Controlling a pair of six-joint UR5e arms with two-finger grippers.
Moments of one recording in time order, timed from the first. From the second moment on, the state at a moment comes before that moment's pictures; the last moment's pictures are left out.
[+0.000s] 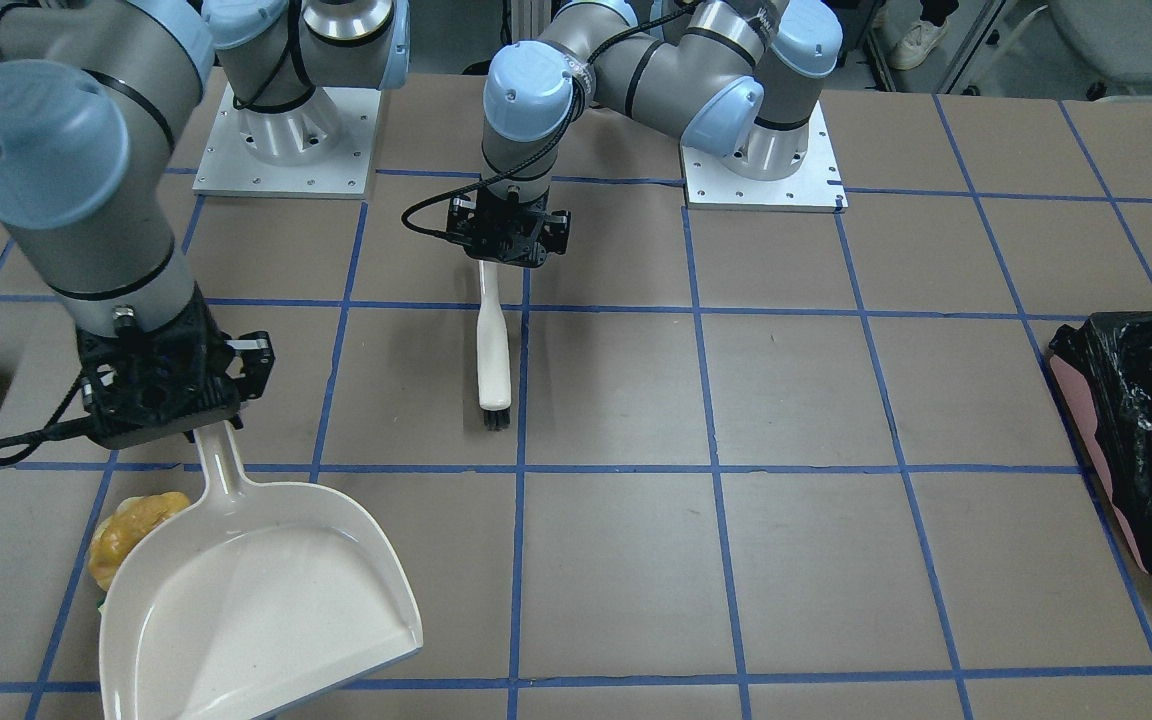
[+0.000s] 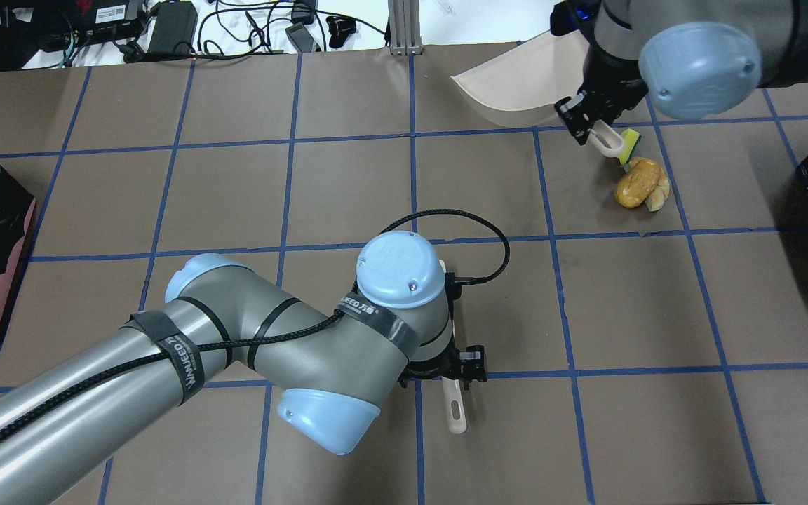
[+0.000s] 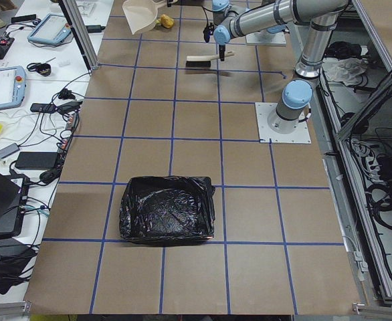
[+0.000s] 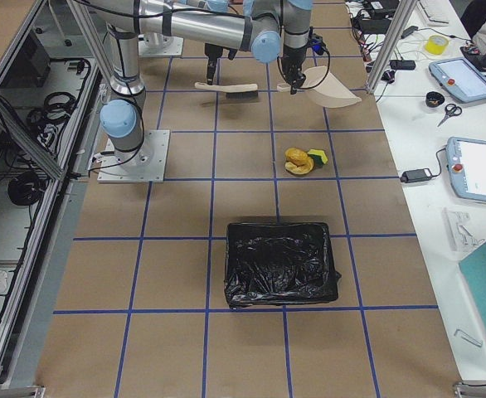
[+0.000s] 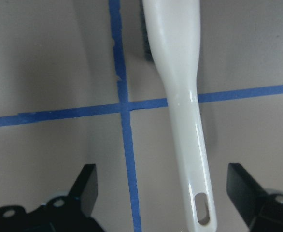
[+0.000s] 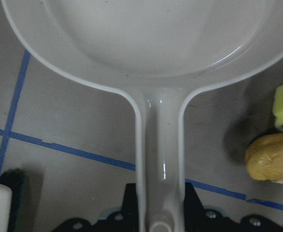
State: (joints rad) left arm -2.16 -1.75 -2.05 -1.00 1.40 -0.49; right arm 1.54 -1.34 1.55 -1.86 -1.65 -0.48
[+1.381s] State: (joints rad) left arm -2.21 -1.81 -2.01 -1.00 1.39 -0.57; right arm 1.00 -1.30 1.56 -1.88 -1.67 -1.70
